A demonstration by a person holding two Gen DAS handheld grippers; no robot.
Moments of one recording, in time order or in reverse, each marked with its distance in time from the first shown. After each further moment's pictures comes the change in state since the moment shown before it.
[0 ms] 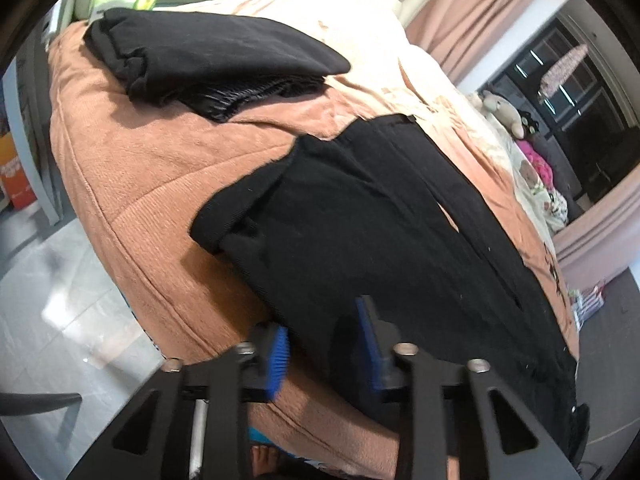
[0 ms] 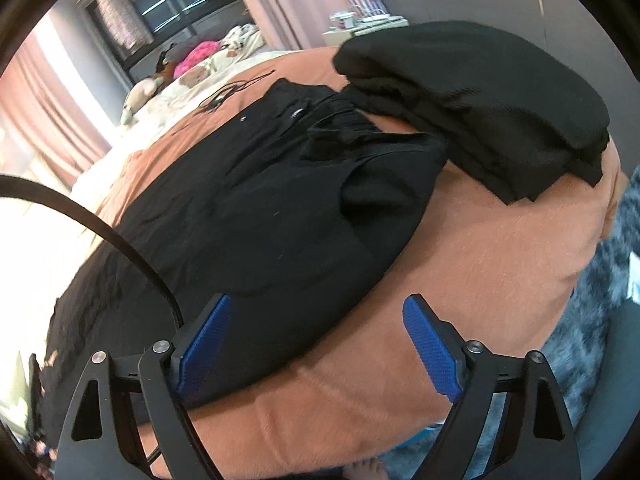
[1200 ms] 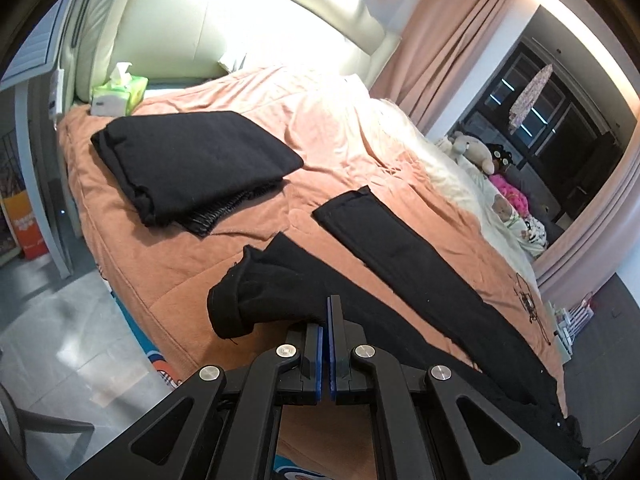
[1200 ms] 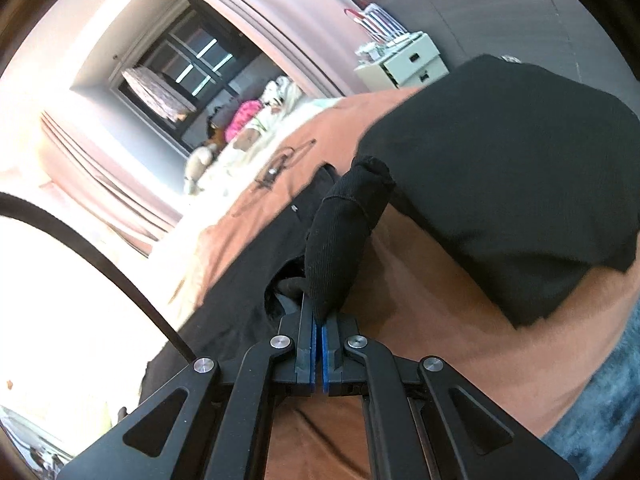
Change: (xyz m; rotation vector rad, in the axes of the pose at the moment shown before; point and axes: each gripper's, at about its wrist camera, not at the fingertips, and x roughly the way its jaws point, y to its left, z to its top) left arm -0.101 -0.059 0.031 0.072 -0.194 -0.033; right arm -0.064 -0.073 0.049 0.122 -0.131 0.330
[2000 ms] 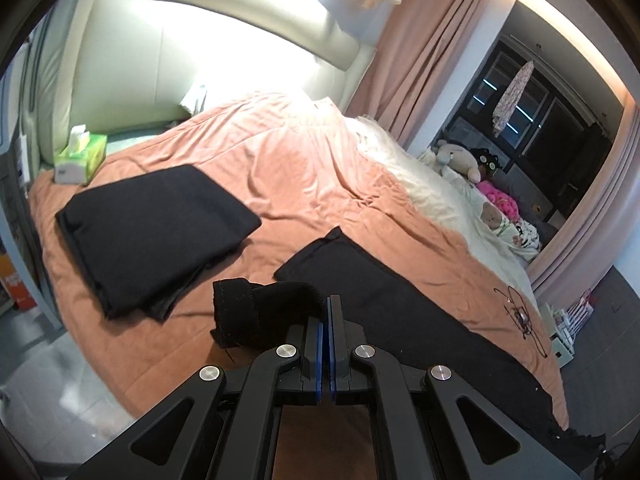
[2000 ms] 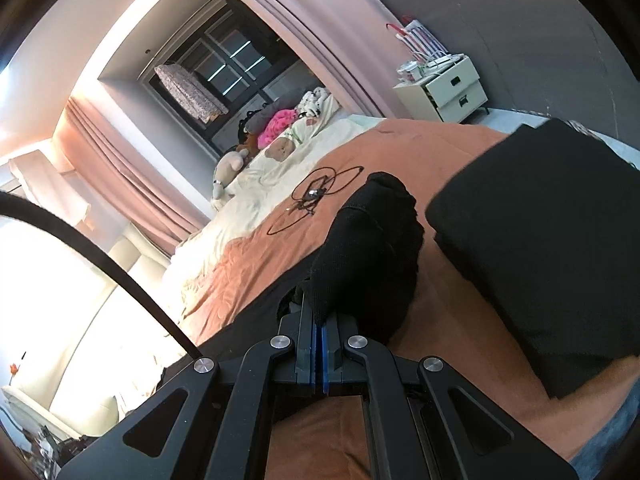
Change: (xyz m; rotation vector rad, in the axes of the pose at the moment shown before) left arm 0.019 -0.057 0.074 0.080 -0.056 -0.026; right arm 0.048 0.027 0.039 -0.101 -0.026 0.042
